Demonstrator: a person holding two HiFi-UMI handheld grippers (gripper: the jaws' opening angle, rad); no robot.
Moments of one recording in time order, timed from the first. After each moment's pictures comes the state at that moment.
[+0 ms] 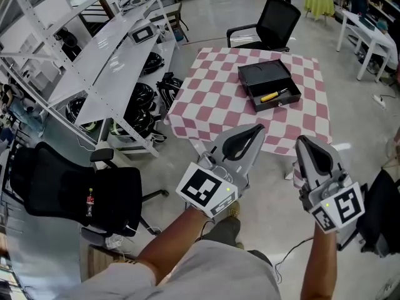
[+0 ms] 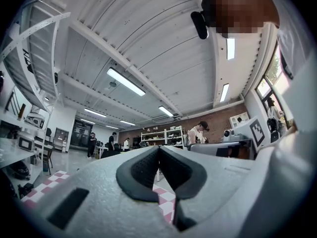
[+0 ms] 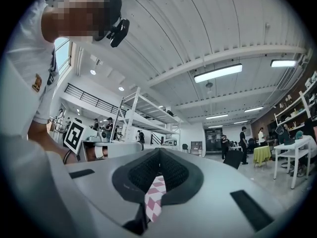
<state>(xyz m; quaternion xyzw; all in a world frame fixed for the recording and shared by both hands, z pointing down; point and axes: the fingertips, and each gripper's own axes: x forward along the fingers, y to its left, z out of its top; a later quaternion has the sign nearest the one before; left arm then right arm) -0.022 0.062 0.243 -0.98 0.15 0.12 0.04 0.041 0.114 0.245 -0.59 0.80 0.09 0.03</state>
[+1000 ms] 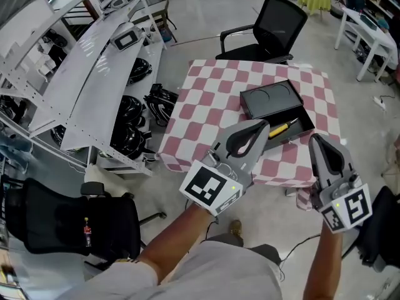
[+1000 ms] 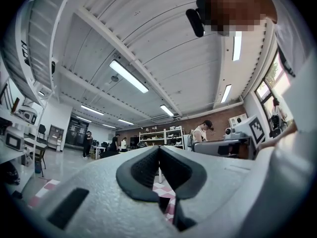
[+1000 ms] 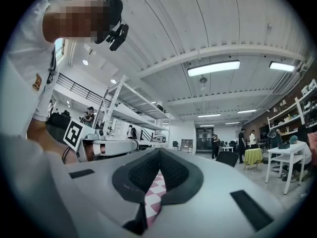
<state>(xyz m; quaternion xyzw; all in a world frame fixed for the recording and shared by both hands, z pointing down) 0.045 -0.155 0.247 -0.98 0.12 0.12 0.03 0.120 -0.089 0.245 -0.63 0.77 0.09 0.01</state>
